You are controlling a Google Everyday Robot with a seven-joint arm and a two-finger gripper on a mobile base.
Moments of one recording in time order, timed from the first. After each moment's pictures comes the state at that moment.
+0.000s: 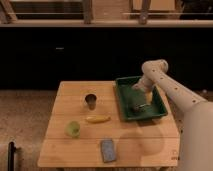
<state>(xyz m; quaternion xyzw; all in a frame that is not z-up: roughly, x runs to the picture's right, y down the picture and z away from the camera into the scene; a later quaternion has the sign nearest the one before) 0.241 0.040 0.914 -0.26 -0.12 -0.25 0.92</state>
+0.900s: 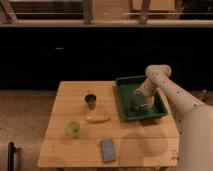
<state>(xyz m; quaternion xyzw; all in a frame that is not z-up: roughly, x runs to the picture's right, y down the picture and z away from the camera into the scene) 0.256 0.075 0.927 -0.28 -0.17 -0.27 0.91</state>
